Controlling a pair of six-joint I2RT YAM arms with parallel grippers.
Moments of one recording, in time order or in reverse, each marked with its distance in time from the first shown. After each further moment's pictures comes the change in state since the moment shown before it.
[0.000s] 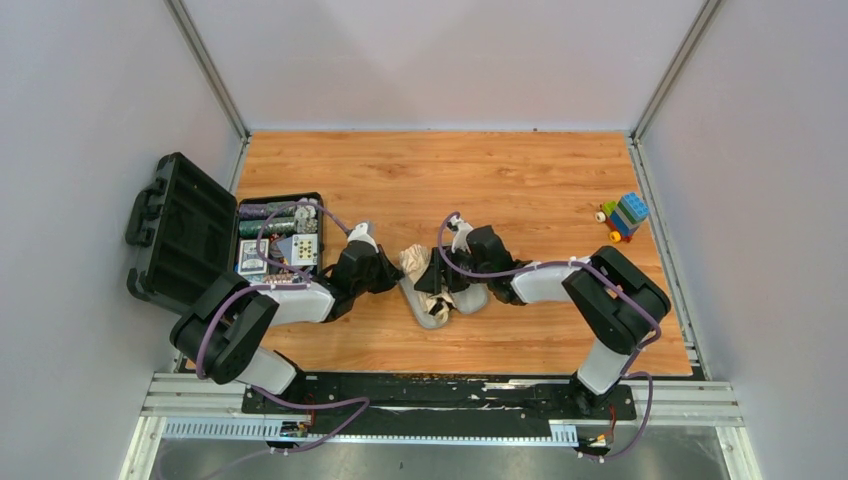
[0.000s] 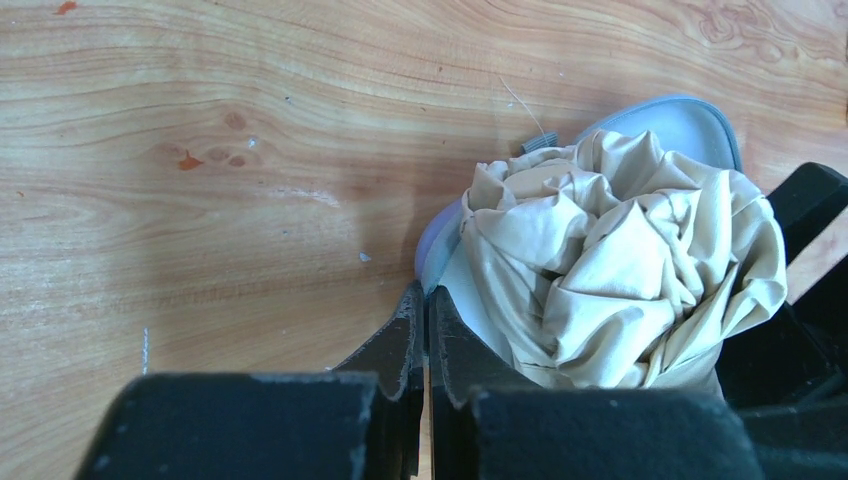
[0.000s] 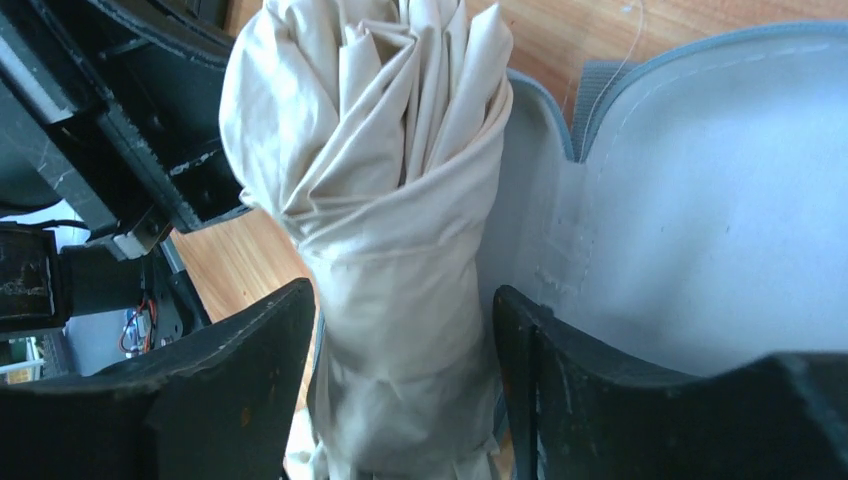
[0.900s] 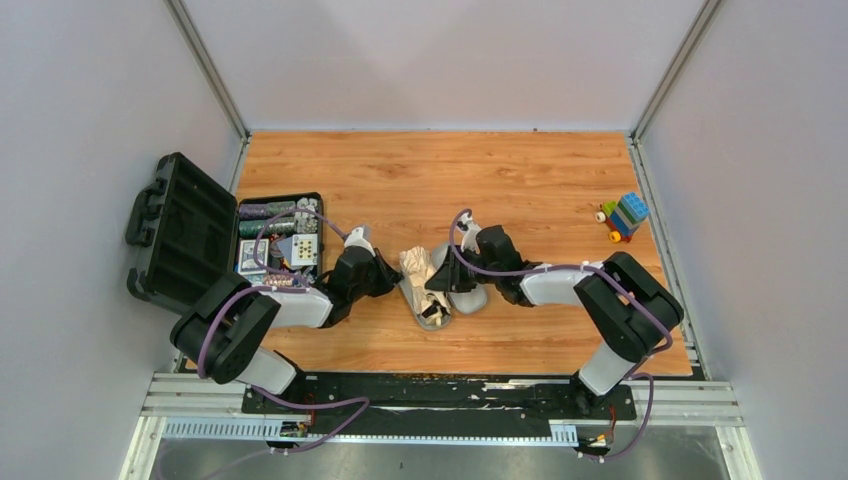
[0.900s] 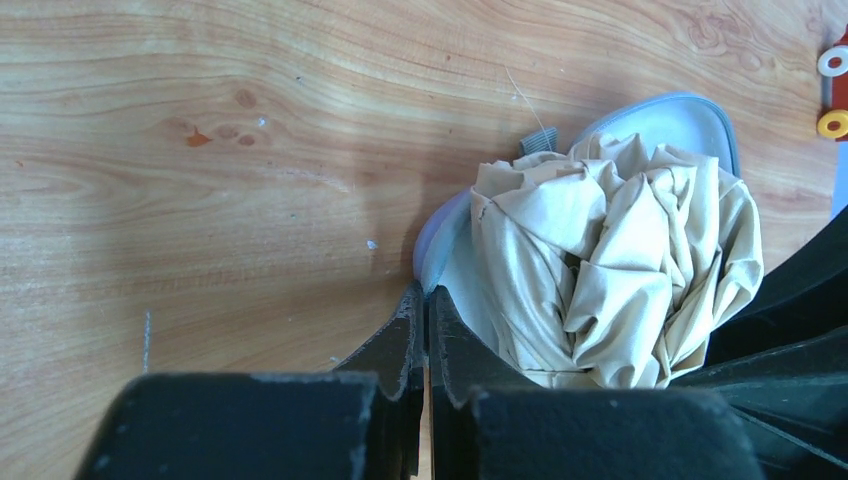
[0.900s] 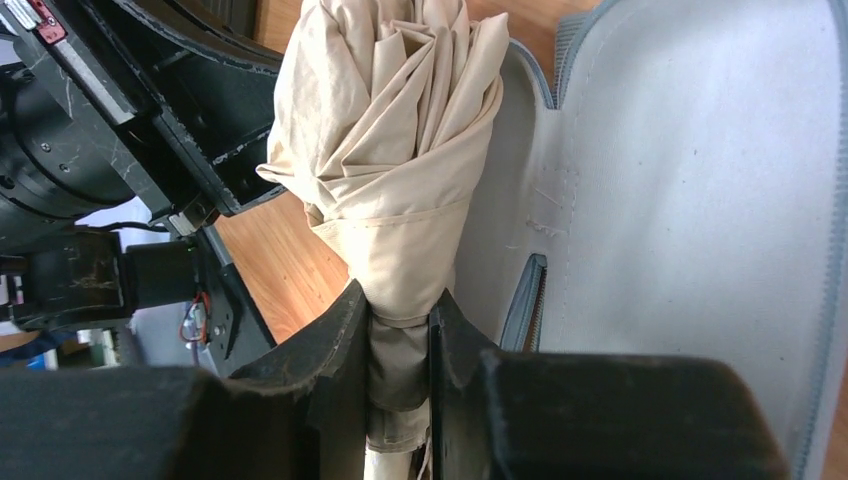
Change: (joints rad) left arm 0.001 0.002 -0.054 0.090 0.007 -0.040; right arm -0.025 -0.099 -0.029 -0.094 -0.033 0.075
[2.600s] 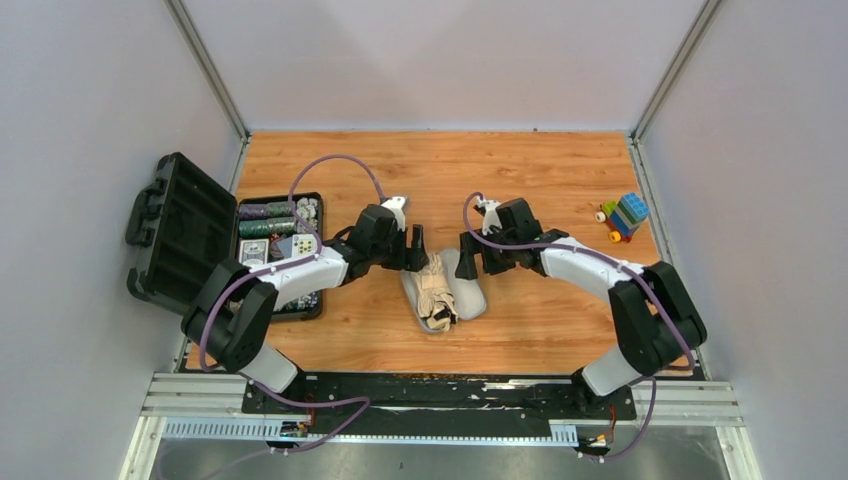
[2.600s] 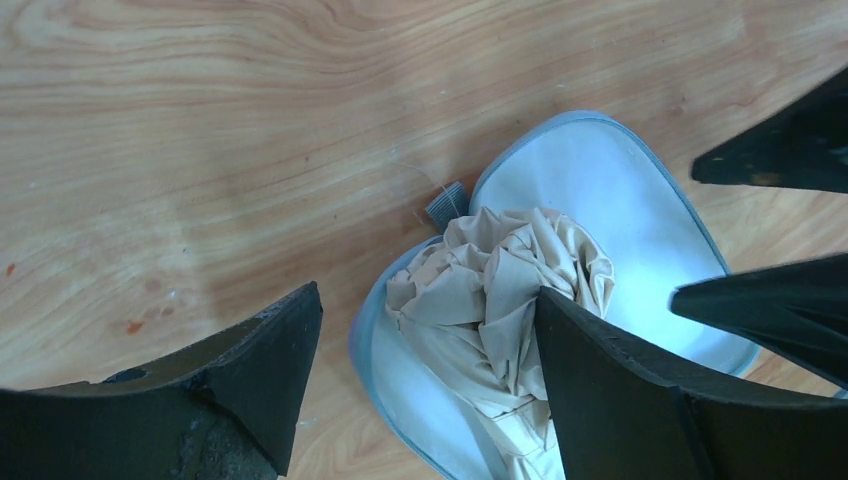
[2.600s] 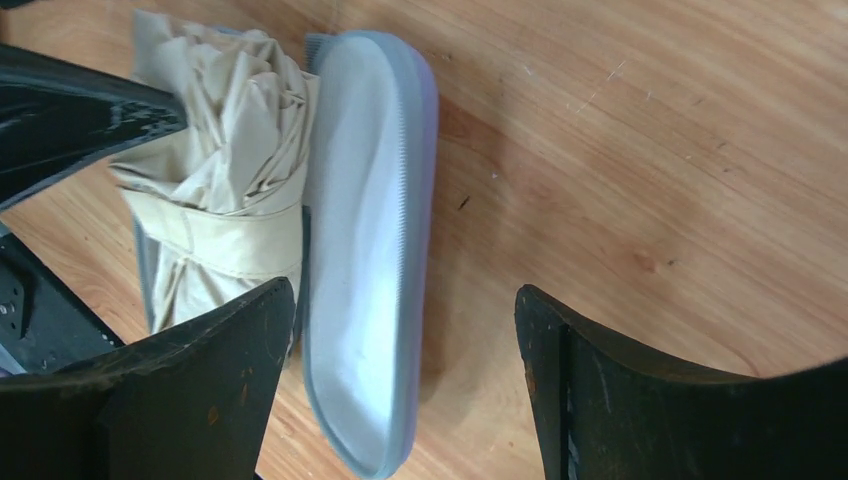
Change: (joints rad) left arm -0.009 0.057 0.406 -0.488 0.120 0.404; right arm -0.167 -0.129 0.200 -0.616 0.111 -0.451
